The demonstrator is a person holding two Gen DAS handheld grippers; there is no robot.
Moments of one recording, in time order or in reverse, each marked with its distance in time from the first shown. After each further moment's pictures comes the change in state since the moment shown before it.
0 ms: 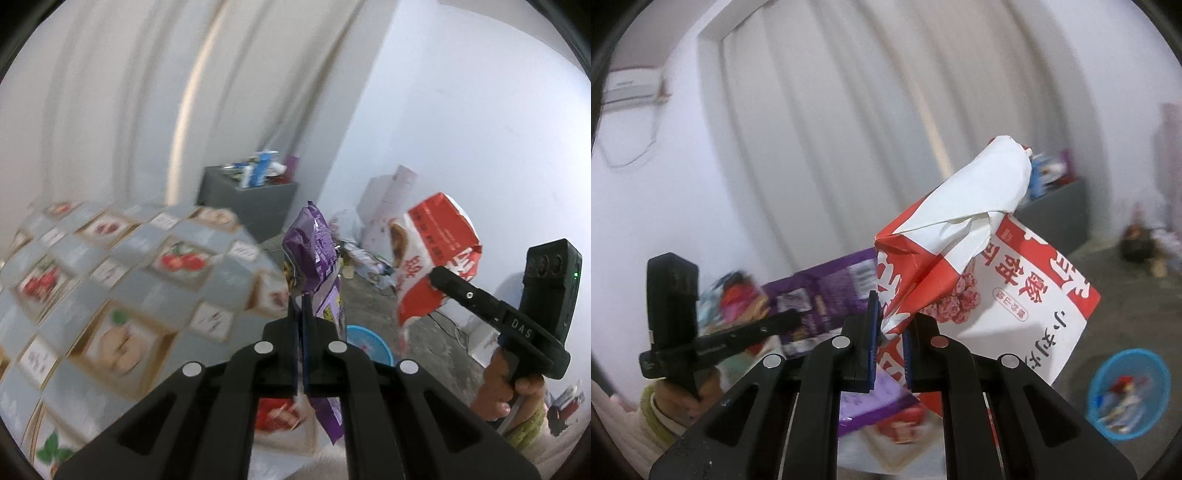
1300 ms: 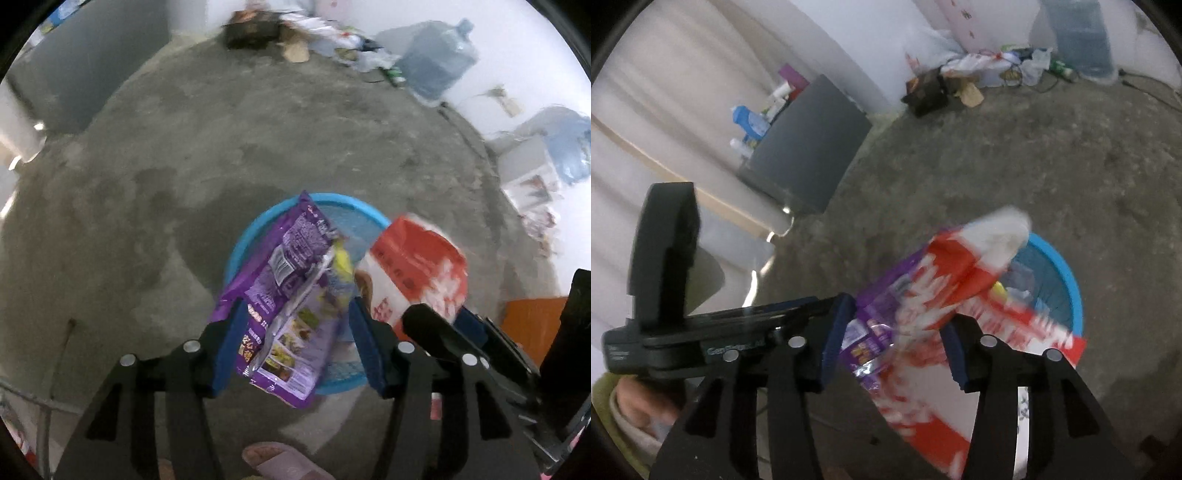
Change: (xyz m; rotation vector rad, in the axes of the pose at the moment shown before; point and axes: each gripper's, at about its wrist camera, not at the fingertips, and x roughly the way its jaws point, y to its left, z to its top) left arm 0.569 -0.193 -0.097 0.248 0.897 -0.019; right arm 0.065 -0.376 -0.120 0.685 0.261 -0.461
